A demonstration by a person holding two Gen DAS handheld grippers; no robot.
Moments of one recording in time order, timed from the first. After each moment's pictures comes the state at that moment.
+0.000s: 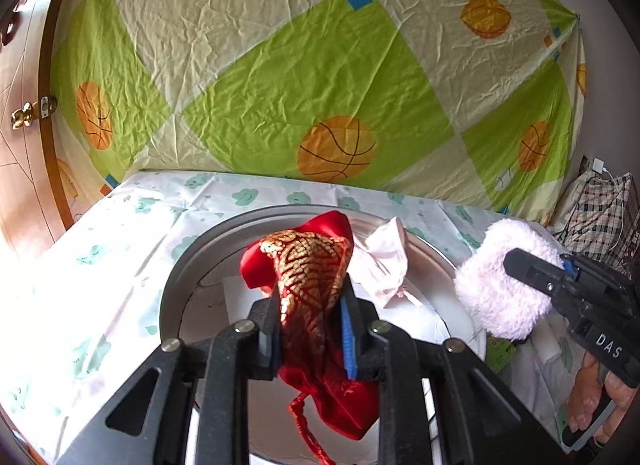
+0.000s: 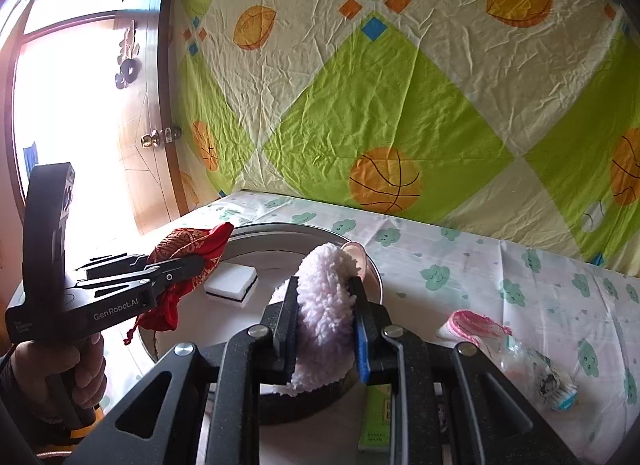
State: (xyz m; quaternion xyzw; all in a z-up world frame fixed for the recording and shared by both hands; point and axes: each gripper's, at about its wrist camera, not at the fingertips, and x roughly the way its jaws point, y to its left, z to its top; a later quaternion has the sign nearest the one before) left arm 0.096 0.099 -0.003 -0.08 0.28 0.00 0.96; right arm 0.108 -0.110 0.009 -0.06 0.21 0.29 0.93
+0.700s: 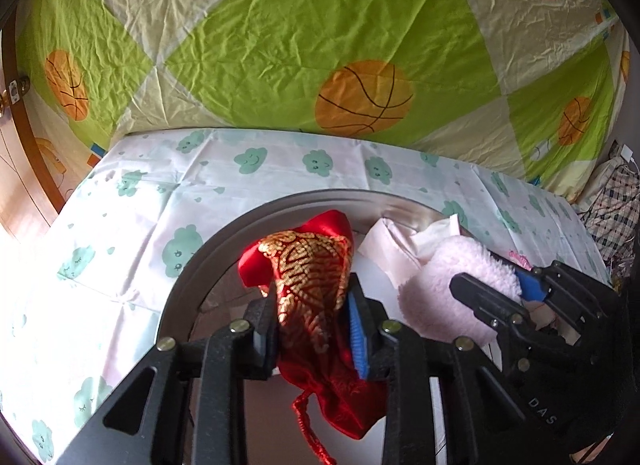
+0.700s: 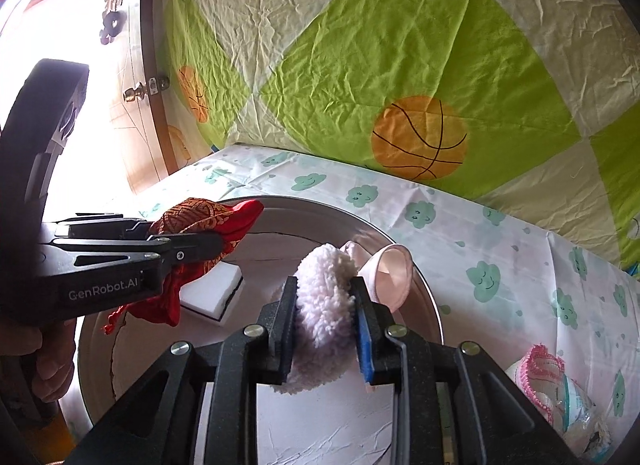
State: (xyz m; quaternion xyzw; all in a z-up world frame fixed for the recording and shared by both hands) left arm 0.179 0.117 -0.010 -0.08 0.39 0.01 0.92; right arm 0.194 -0.033 -0.028 -0.10 0.30 0.30 0.90
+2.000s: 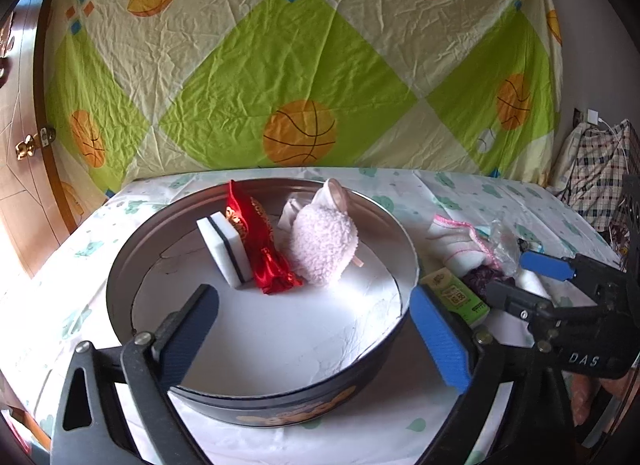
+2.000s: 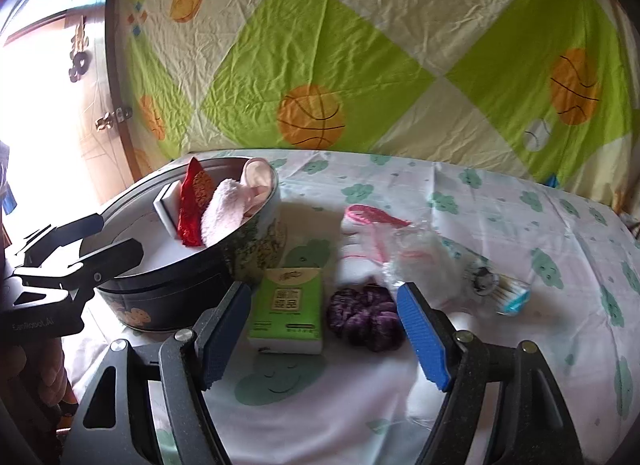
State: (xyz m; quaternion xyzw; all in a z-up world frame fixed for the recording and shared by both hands) left arm 0.060 0.011 -0.030 -0.02 0.27 0.02 0.96; right arm 0.109 -0.193 -0.049 -0.05 0.28 0.22 0.93
